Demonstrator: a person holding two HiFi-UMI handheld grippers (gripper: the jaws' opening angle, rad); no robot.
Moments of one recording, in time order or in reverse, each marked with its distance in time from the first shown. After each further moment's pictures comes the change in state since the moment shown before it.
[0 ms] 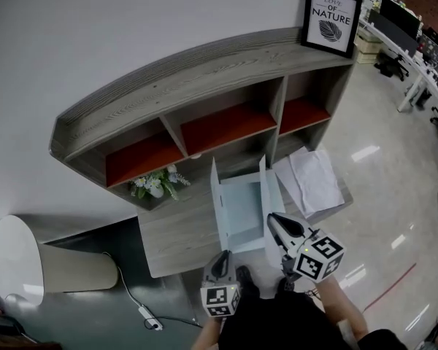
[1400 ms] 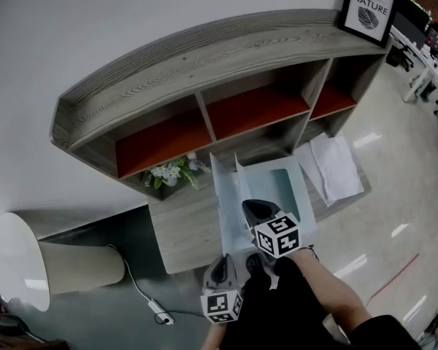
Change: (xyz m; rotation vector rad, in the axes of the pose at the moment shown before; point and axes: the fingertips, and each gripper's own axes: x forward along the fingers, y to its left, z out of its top) left arm -0.042 0.090 -0.026 -0.082 -0.009 0.063; right arm 0.168 0.022 -0.124 -0.126 0.270 -0.093
